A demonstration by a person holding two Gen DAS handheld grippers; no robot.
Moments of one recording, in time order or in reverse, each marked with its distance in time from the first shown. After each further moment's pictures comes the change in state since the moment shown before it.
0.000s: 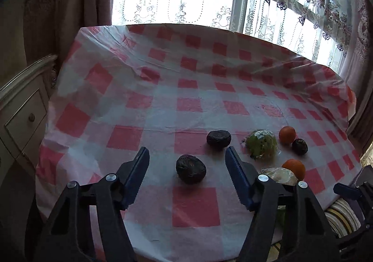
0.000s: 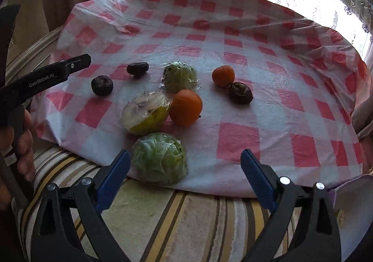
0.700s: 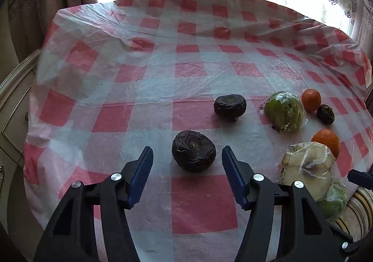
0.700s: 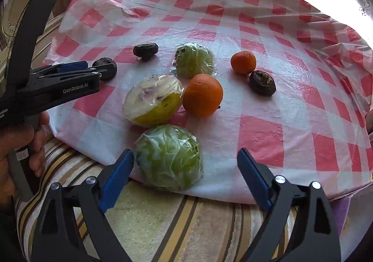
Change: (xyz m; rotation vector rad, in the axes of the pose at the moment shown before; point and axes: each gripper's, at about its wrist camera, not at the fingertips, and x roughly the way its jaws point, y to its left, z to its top) left arm 0.055 -0.019 -0.013 0.116 0.171 0.074; right arm 0.029 0.007 0.000 -0.031 0.068 0.041
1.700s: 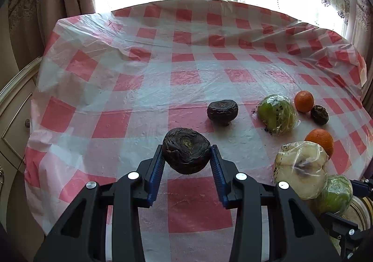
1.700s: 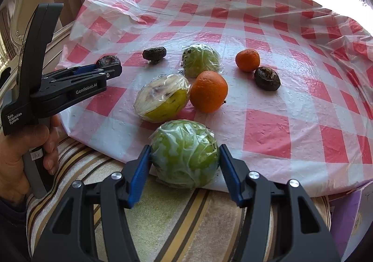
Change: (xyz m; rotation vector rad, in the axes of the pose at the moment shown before) left arm -0.010 -0.003 -0.004 0.015 -0.067 -0.020; right arm -0.010 -0.005 -0.011 0.036 -0.043 0.084
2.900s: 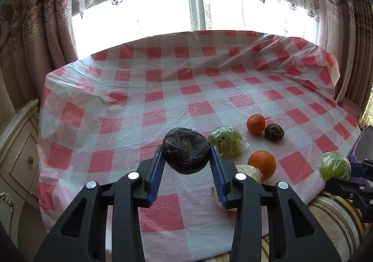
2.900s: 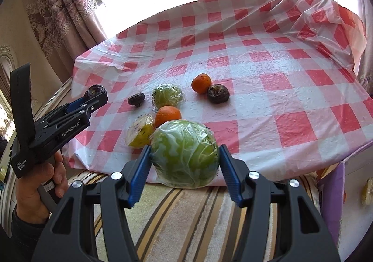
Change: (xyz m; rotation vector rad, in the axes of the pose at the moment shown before) left arm -0.064 -0.056 0.022 0.138 -0.149 -0.068; right arm -0.072 -0.075 -0.016 0.267 -0.167 0.084
